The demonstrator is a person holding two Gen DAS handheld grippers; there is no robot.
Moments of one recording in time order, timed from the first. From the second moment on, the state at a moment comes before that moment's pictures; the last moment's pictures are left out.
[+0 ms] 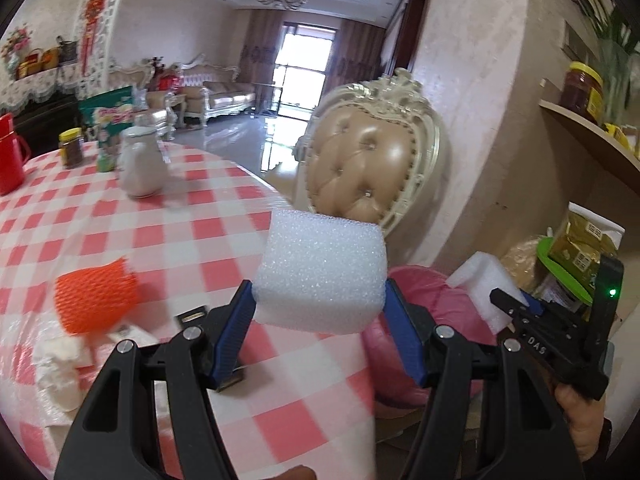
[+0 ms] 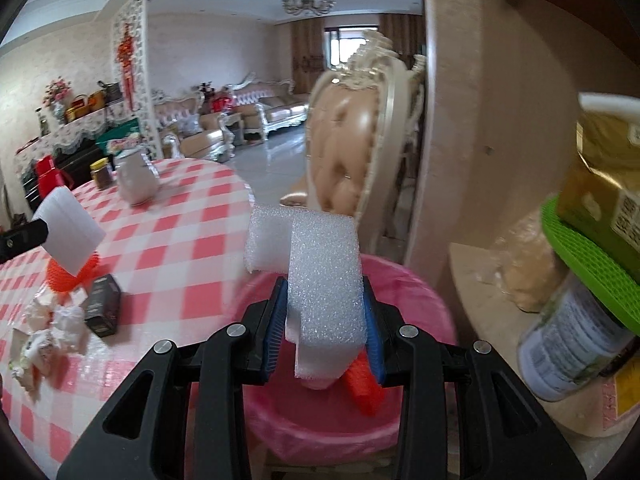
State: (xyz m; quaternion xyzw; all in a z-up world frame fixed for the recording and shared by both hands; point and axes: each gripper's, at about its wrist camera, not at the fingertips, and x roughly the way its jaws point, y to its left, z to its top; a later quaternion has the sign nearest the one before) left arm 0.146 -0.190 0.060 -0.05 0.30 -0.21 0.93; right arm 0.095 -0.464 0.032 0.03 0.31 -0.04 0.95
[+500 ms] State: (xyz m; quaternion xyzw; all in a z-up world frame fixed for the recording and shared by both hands) left arm 0.171 -0.278 0.039 -0.02 0.32 -0.28 0.90; right arm 0.101 -0.508 0.000 0.05 0.33 -0.07 0.94
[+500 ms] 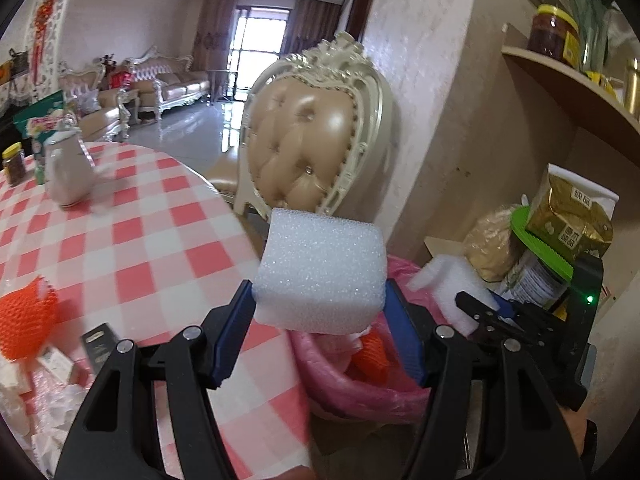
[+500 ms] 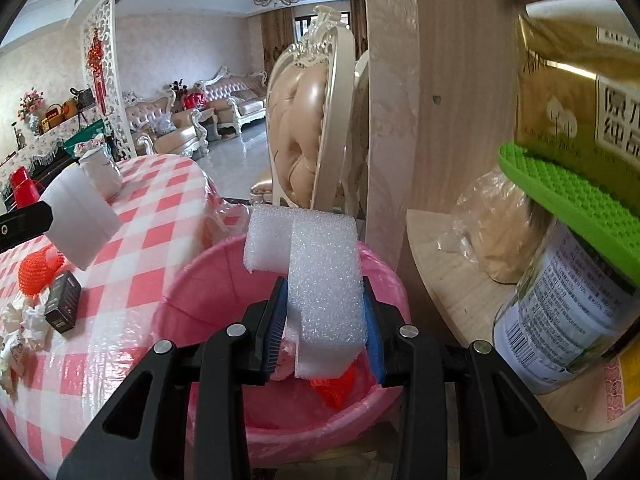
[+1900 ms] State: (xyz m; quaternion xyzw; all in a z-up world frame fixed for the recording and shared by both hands) left arm 0.177 -0.290 0.030 -0.03 0.35 -0.30 0.89; right arm 0.093 -0.494 0.009 0.04 0.32 -0.07 0.94
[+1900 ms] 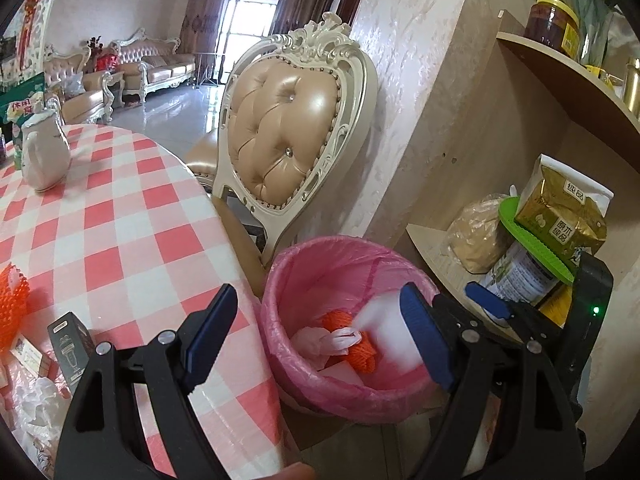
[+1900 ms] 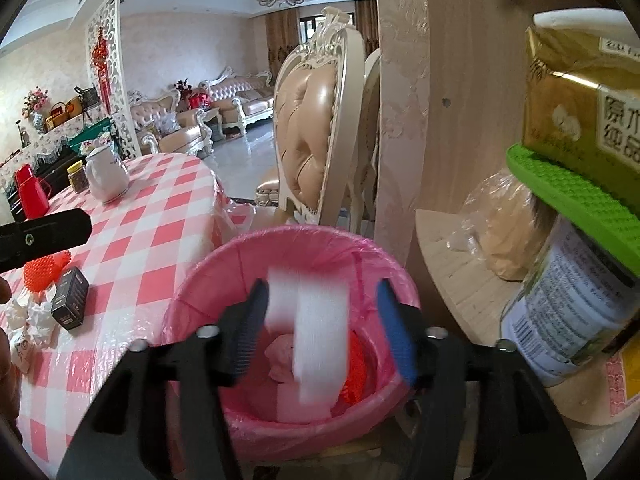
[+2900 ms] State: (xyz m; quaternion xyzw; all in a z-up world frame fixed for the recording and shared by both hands) left arm 0.116 -0.182 0.046 -0.07 0.32 -0.21 0.92; right arm 0.066 -0.436 0.027 0.05 0.32 0.00 0.95
